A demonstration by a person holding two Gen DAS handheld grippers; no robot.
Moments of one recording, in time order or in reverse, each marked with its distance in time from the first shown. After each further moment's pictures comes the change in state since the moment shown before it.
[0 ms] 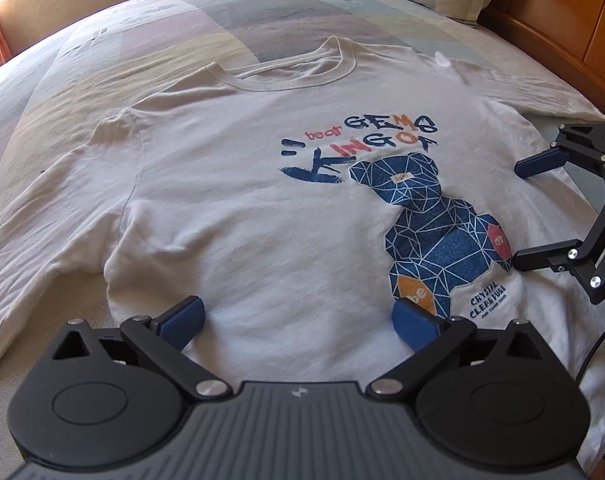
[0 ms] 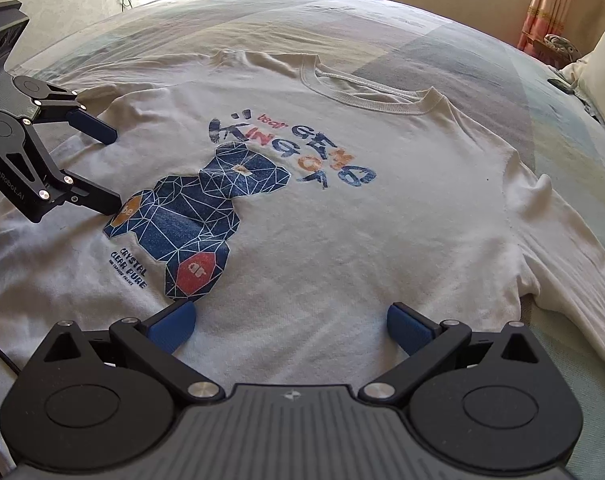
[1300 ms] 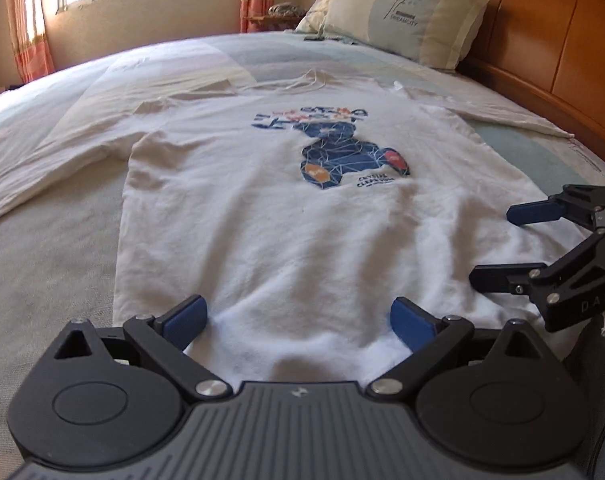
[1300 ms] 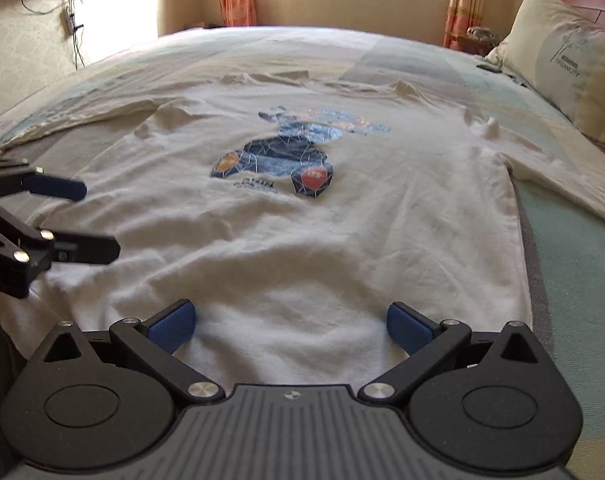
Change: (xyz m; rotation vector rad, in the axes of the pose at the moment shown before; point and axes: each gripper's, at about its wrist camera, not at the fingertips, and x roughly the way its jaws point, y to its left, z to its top) left arm -0.074 -0.071 -0.149 -0.062 -0.260 0.045; right arm -0.061 0.110 -0.099 0.191 -0.190 -0.136
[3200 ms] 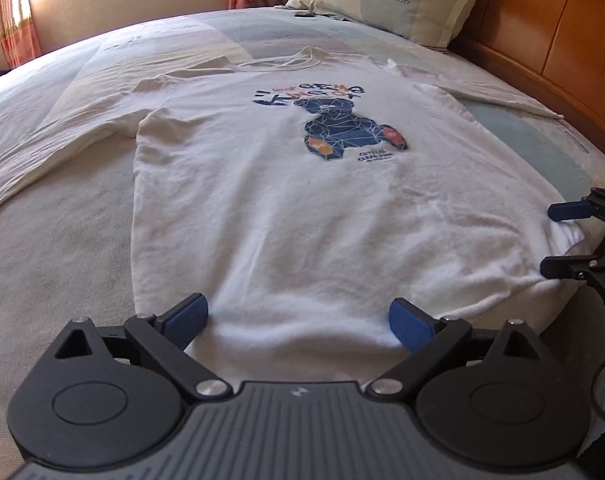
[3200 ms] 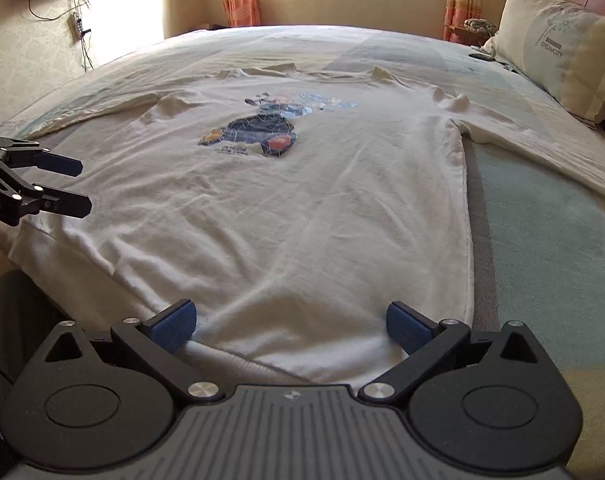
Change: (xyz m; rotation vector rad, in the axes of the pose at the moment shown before) left arm -0.015 0.017 0.001 0.005 0.080 -0.028; right arm -0.043 -0.035 -0.042 0.029 0.021 0.036
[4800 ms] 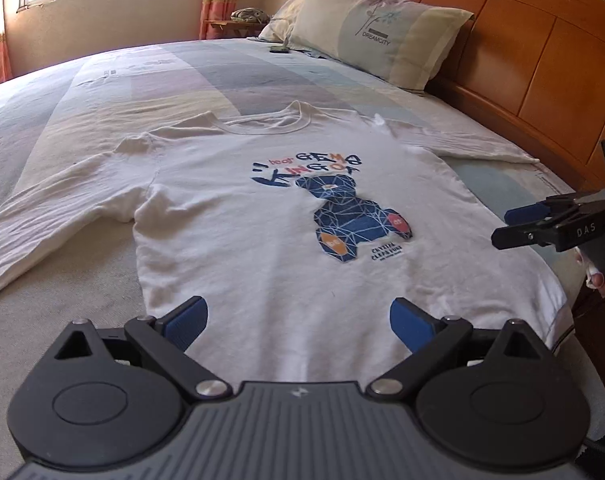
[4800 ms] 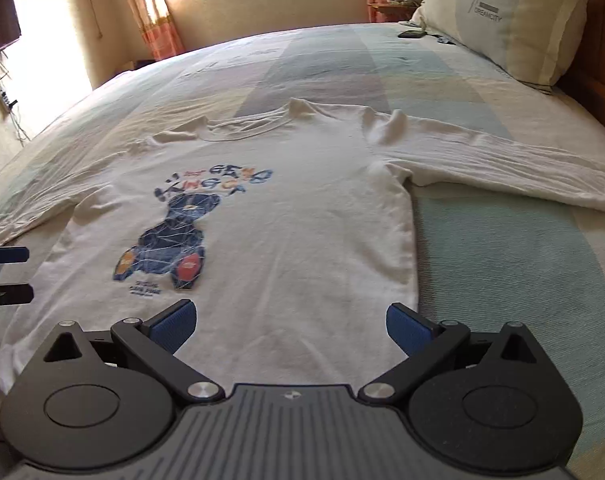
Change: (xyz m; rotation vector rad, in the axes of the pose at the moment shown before) left arm 0.011 0.035 0.062 -0.007 -0.042 -0.158; right arm 0.031 -0.038 0.093 0.221 0.022 -0.037
